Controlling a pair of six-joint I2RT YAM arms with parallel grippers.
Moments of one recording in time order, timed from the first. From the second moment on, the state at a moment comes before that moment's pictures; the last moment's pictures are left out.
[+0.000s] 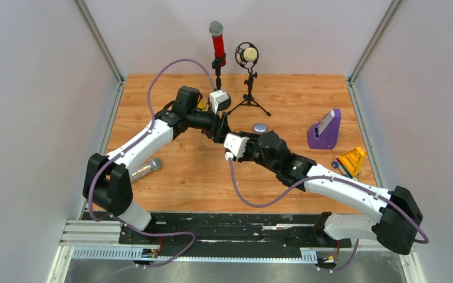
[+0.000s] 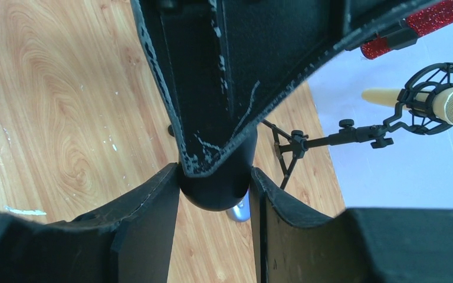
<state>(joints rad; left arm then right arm) -0.48 1.55 1.24 -0.35 0.87 -0.11 0.92 1.20 0.84 0.03 0.10 -0.71</state>
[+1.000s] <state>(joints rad) -0.50 1.55 1.24 -0.34 0.89 -0.11 0.96 1.24 0.84 0.11 0.19 -0.70</state>
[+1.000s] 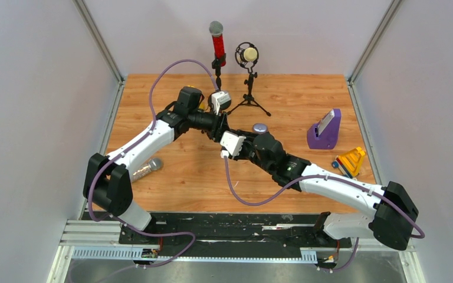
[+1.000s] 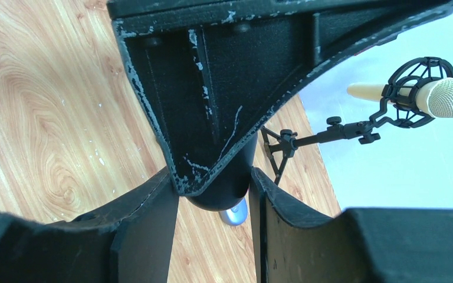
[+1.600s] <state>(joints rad) -0.50 1.55 1.25 -0.40 0.88 -0.04 0.95 1.23 0.85 0.04 0.13 -0.67</state>
